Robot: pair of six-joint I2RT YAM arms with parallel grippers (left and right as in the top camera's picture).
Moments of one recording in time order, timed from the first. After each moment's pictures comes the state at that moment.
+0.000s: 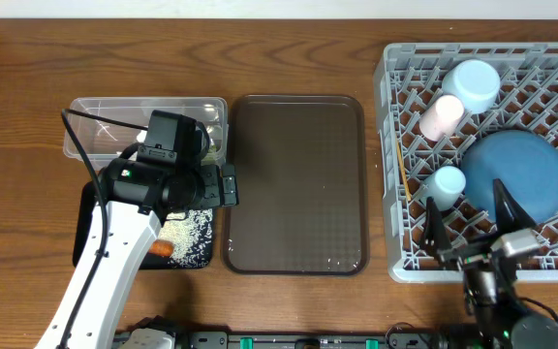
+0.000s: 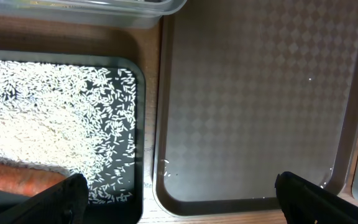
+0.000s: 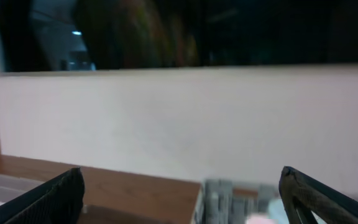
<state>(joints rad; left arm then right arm) -0.21 1.27 1.11 -1.06 0.14 -0.33 0.00 0.01 0.19 0.12 -0.25 0.13</state>
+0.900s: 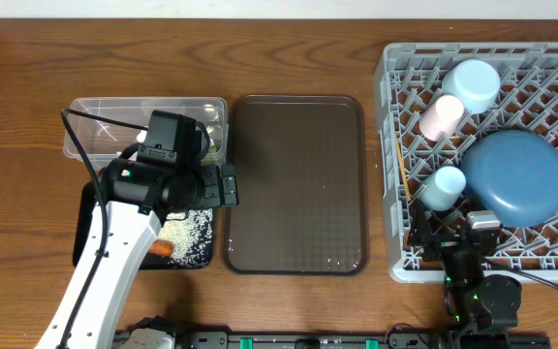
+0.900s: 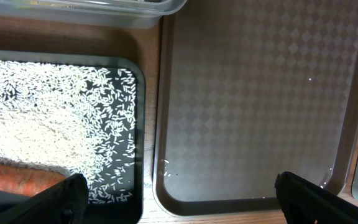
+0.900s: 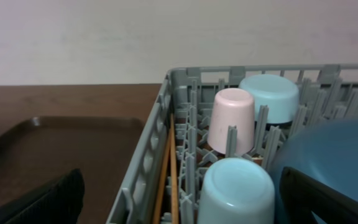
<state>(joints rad) -0.21 1.27 1.11 -1.06 0.14 -0.33 0.04 0.01 0.01 -0.06 -0.07 0.08</state>
